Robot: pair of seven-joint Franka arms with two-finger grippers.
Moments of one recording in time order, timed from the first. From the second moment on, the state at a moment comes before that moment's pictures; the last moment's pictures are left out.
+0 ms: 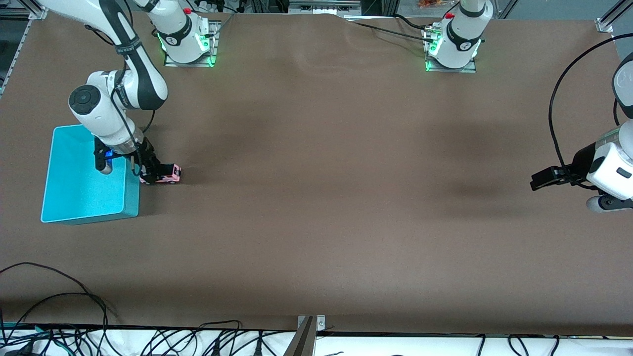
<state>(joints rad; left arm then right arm) 0.11 0.29 -0.09 -1.48 0.03 1.76 -0.12 -0.01 0.21 0.06 -2.36 -0.06 2.72 1.30</state>
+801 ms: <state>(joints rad) 0.11 0.29 -0.09 -1.48 0.03 1.76 -0.12 -0.01 0.20 0.04 -2.05 -0.06 2.27 0.59</state>
